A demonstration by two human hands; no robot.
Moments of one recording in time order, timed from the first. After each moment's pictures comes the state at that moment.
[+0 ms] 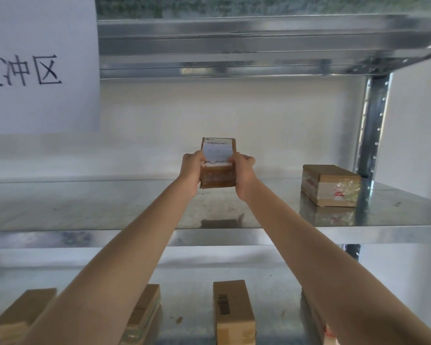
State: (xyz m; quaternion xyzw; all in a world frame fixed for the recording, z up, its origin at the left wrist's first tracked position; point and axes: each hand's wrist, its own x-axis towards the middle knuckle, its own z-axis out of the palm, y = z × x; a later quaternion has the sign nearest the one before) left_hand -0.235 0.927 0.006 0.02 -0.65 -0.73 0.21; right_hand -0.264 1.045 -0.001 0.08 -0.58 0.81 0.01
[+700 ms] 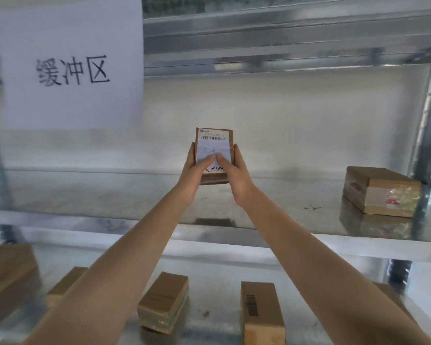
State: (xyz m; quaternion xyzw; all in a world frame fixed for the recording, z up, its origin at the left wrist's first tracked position) left_hand -0.196 0.865 -0.013 -0.09 -0.68 -0.66 0.30; right_hand -0.240 0.972 -0.019 0.34 -0.52 0.78 0.01
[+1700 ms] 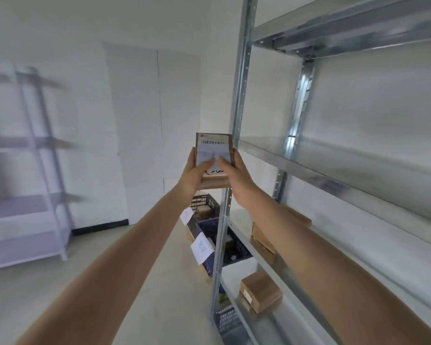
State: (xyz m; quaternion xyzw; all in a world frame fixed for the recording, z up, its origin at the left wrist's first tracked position) left_hand 0.278 0.260 -0.108 0.24 -0.58 -0.55 0.55; right_hand 0.155 0.281 -0.101 0.55 -0.43 0.61 -0.37
